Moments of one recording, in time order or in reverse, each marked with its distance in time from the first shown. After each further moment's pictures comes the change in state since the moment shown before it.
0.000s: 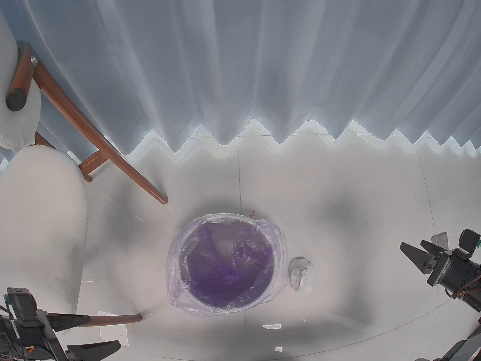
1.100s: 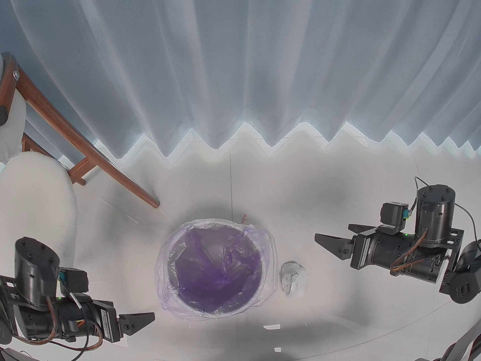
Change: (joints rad) left arm 0.090 0.498 -0.037 -0.190 0.073 0.020; right arm 0.363 0.444 -0.423 0.112 -0.122 -0.063
